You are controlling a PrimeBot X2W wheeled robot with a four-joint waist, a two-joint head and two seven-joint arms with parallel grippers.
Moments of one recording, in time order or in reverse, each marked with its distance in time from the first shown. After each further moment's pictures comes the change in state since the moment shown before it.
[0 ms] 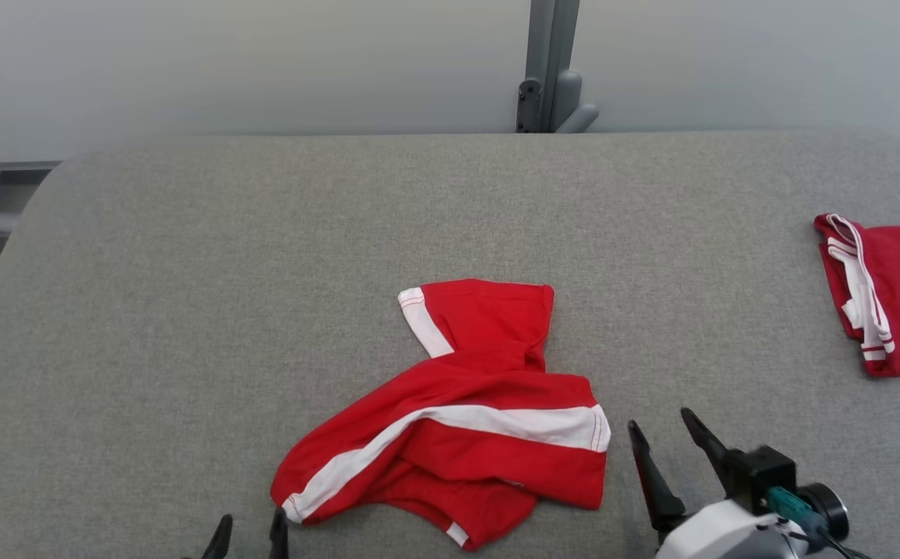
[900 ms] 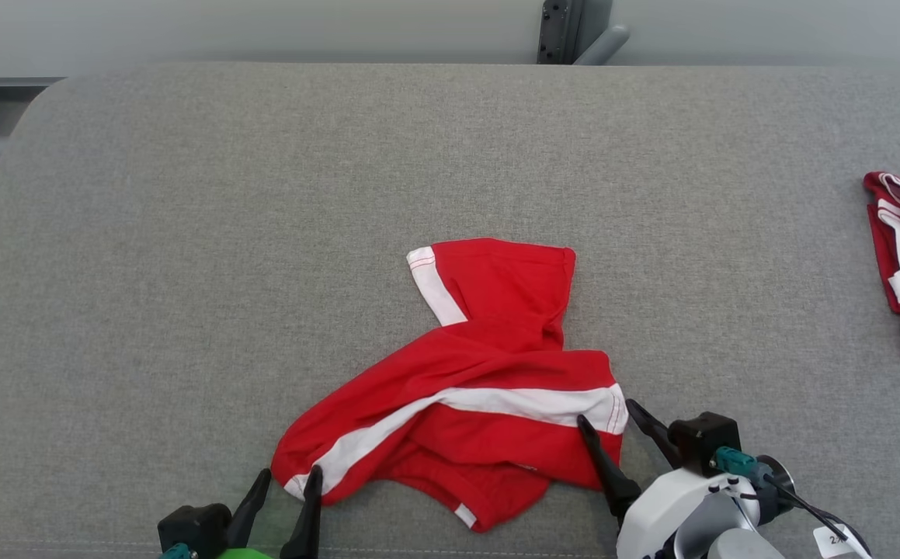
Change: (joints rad) left arm -0.190 0.057 -0.195 0.141 -0.151 -0.002 0.004; right arm -0.163 -0.028 0.176 0.135 0.130 0.000 0.106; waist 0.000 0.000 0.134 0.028
